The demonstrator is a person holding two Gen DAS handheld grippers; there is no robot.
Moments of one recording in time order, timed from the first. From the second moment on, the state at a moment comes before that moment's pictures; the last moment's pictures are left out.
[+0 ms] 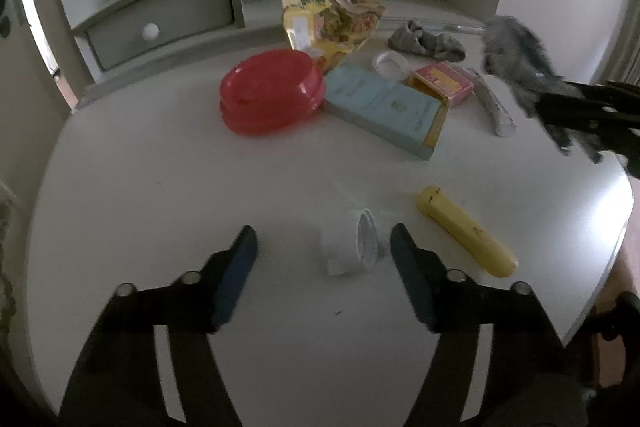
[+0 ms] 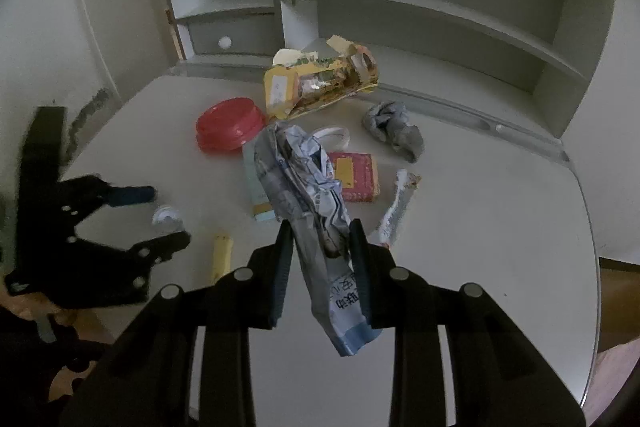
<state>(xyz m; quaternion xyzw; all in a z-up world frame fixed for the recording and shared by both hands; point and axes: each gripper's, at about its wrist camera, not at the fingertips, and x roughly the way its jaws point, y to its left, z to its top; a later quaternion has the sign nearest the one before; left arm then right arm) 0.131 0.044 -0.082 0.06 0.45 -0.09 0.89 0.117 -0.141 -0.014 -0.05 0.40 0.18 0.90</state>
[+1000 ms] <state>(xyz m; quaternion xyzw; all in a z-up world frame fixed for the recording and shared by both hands) 0.005 -0.472 -0.112 0.22 0.39 -0.55 0.71 -0.161 -0.601 -0.174 0.29 0.46 -0.22 0.81</state>
